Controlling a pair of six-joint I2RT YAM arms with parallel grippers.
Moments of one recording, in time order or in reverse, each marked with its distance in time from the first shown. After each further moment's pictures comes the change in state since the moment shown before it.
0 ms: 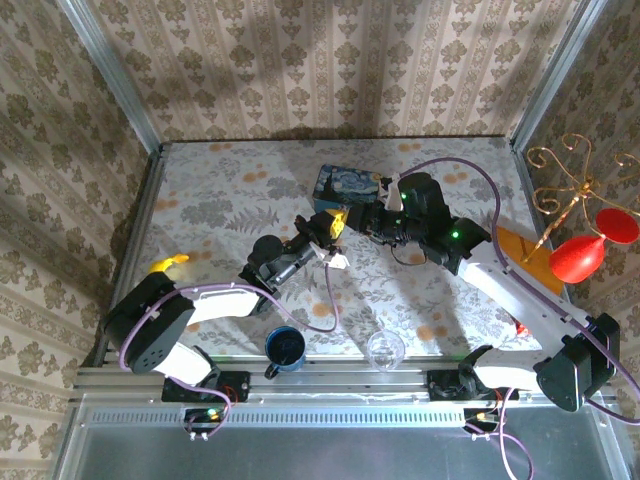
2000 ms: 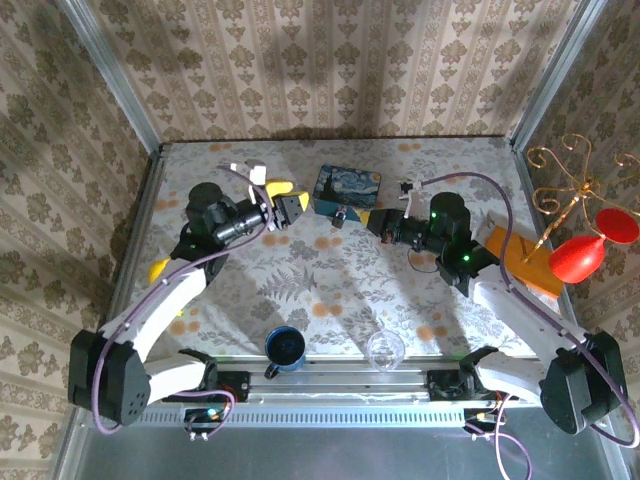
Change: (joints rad) left arm 0.433 -0.292 0.249 -0.740 0.633 -1.796; right arm -0.154 -0.108 -0.354 0.552 -0.169 -0.215
